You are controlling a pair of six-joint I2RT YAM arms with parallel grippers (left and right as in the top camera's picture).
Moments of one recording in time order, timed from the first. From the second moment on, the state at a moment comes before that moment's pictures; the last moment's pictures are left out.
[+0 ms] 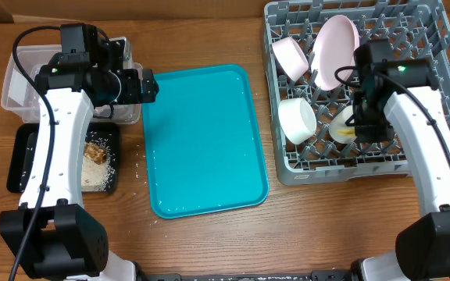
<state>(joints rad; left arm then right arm) 0.08 1.72 1.58 -0.96 0.28 -0.02 0.09 1.68 1.55 -1.35 0.24 1.66</state>
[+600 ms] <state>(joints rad) 0.08 1.72 1.58 -0.96 0.28 -0.02 0.09 1.67 1.44 -1.19 0.24 1.41</state>
